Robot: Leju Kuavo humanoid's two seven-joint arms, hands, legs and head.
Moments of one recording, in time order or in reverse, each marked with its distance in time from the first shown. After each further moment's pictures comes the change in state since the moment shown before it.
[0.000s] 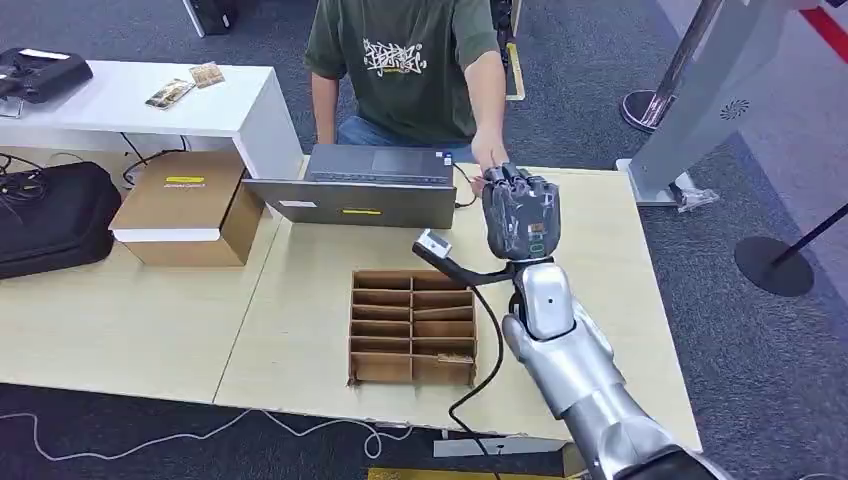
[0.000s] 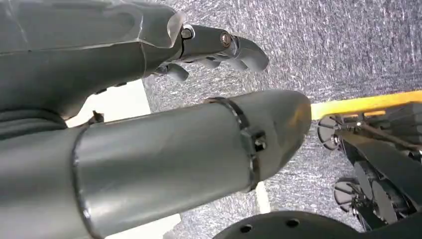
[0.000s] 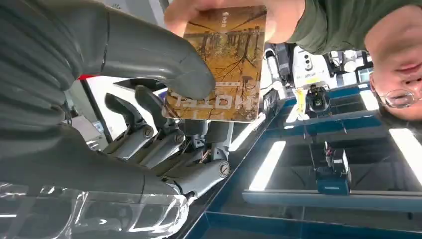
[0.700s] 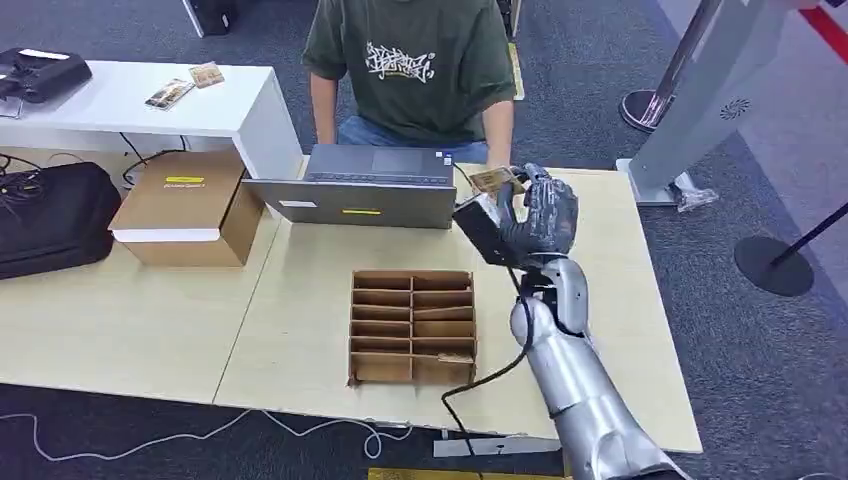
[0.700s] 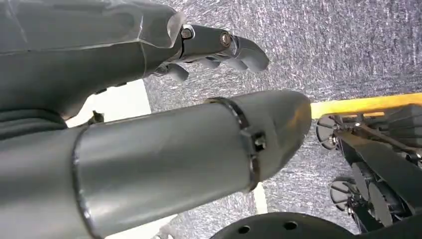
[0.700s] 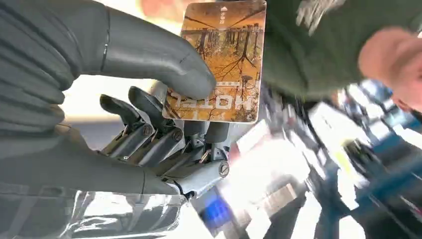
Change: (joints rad) left arm 0.005 0.004 0.000 -0.006 0.036 0.001 0.002; right arm 0.065 0.105 -0.245 -0.112 -0.685 0.255 -0.321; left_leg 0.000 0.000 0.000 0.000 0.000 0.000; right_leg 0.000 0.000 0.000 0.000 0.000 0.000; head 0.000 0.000
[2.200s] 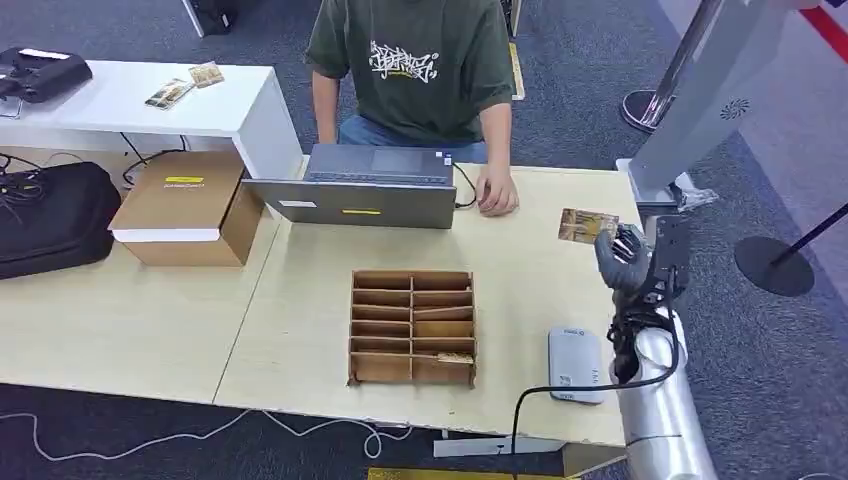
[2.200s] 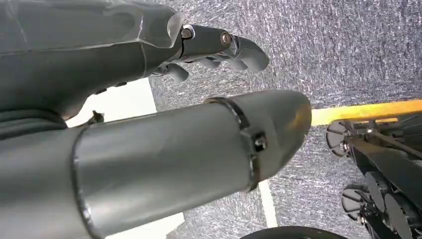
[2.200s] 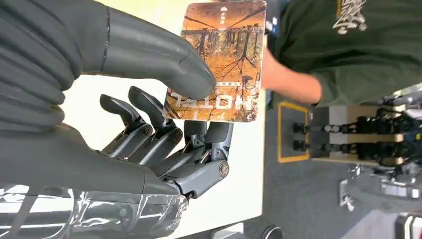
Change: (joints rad) left arm 0.002 0.010 0.000 0.000 -0.027 0.015 0.019; right arm 0.175 -0.163 -0.327 -0.109 -0.804 0.429 0.055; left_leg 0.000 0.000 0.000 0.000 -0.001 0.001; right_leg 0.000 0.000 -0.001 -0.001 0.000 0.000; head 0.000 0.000
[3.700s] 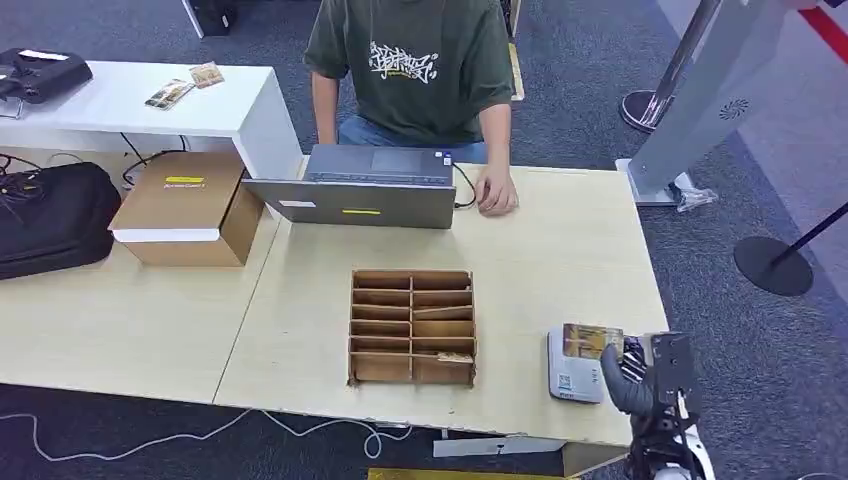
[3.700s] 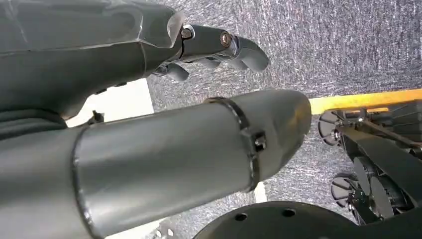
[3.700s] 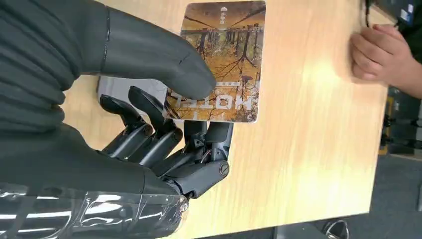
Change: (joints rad) left arm 0.000 -0.034 0.000 0.000 0.046 0.019 -0.002; right arm 0.518 0.168 -0.072 -0.496 0.239 0.089 0.149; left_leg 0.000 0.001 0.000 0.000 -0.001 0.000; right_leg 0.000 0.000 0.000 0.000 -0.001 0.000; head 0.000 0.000
